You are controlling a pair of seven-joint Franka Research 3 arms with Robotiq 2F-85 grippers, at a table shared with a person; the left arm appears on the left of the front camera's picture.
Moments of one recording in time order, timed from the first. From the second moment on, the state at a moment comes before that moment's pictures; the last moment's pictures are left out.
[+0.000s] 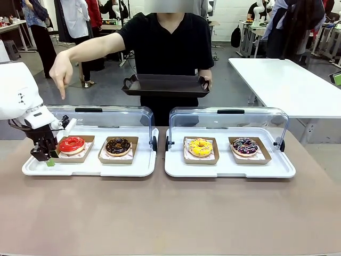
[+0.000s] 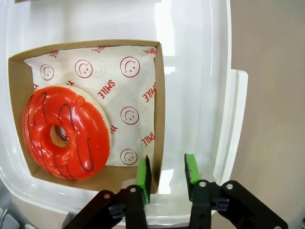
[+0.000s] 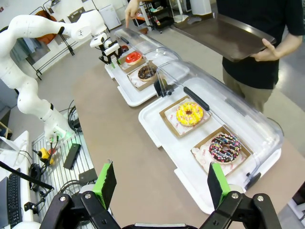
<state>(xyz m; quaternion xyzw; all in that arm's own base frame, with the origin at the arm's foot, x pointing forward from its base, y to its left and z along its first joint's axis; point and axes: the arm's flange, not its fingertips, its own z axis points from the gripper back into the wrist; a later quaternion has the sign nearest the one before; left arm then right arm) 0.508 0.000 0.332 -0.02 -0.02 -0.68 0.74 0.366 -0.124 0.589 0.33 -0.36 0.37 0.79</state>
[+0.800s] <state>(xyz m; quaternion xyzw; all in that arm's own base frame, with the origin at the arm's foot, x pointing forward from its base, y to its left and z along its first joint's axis) 0.509 0.001 0.335 -0.02 -0.02 -0.68 0.74 0.366 -0.124 0.589 0.33 -0.36 0.37 0.79</state>
